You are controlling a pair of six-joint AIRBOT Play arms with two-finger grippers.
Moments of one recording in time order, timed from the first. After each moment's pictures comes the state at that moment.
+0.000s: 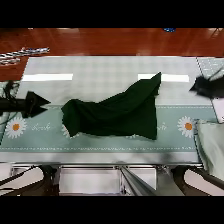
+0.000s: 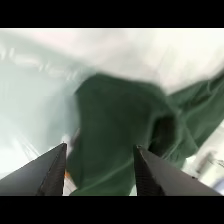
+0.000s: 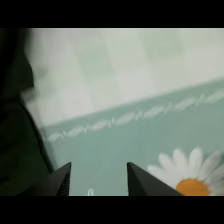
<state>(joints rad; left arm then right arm) 0.54 -1.30 0.81 0.74 -1.28 -1.28 -0.34 -1.18 1.05 -1.26 1.20 1.56</state>
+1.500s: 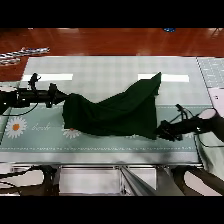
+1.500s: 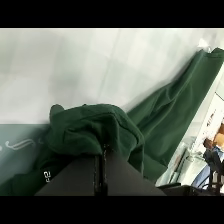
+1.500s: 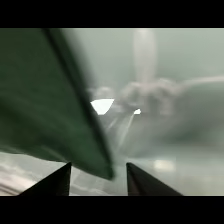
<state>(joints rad) 0.28 -1.45 0.88 0.49 -1.10 -1.17 -0.17 -1.16 0.49 -0.94 1.16 1.43</state>
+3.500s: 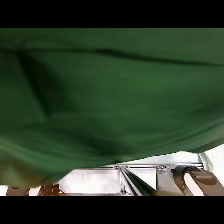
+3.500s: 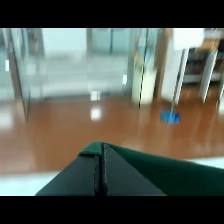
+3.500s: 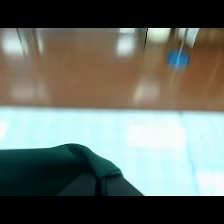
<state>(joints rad) 0.26 -0.49 1.65 1.11 -1.22 -1.44 -0.05 -0.67 1.84 -1.50 1.60 1.58</state>
